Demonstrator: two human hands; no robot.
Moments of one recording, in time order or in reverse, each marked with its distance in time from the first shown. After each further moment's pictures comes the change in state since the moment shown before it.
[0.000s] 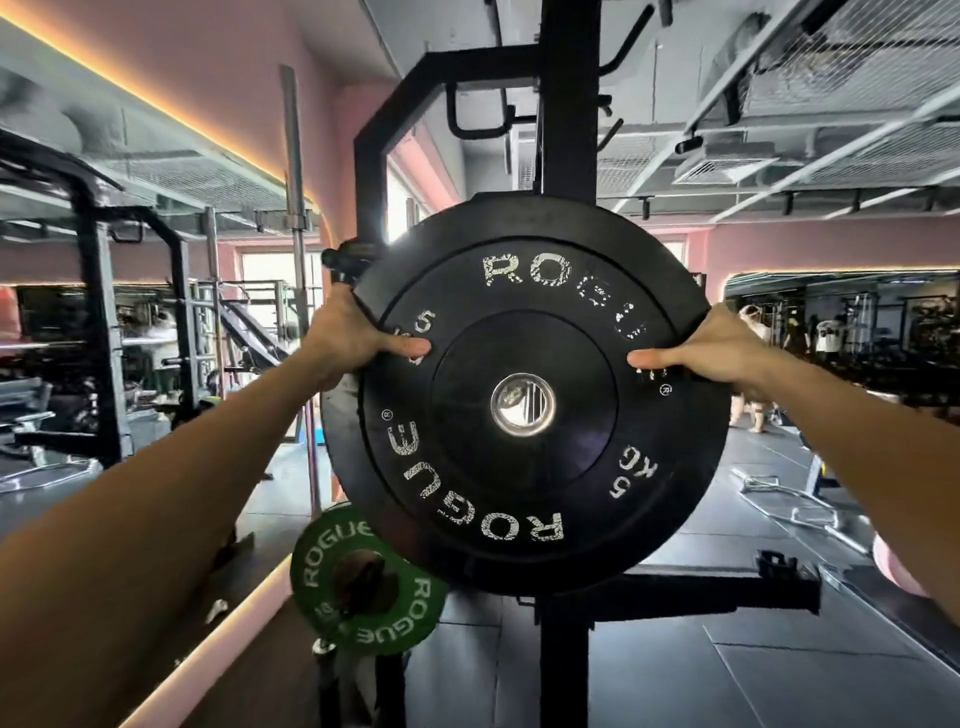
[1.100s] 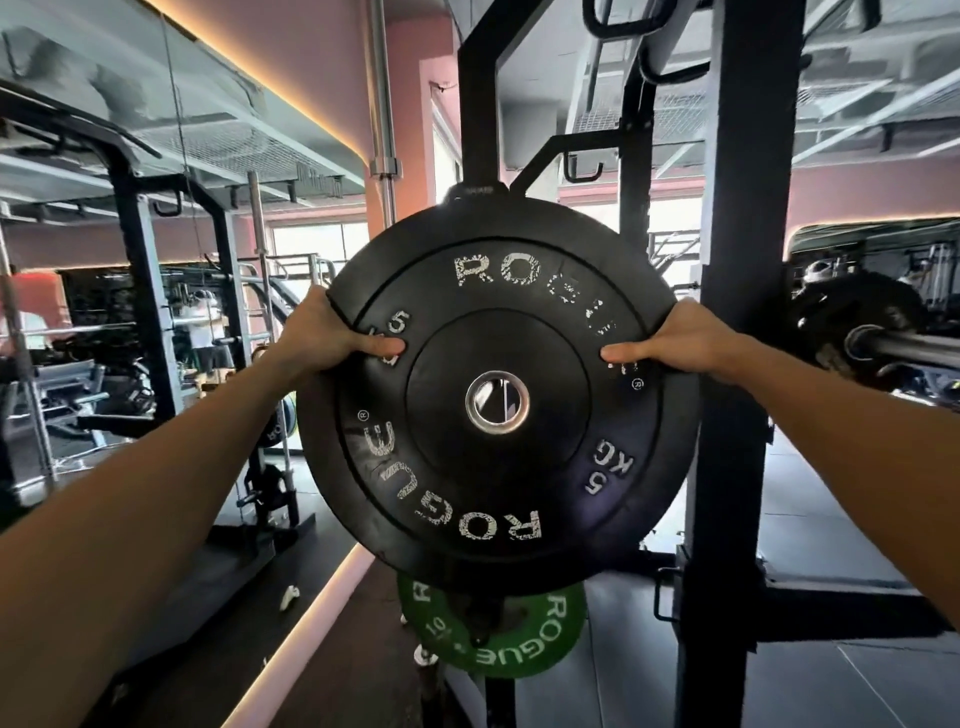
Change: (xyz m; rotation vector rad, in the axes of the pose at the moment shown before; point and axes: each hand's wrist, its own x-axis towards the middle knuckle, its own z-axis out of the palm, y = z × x) left_hand 0.151 -0.299 -0.176 0.082 -0.062 -0.054; right_hand 0.146 -0.073 0.352 -0.017 -0.192 0.010
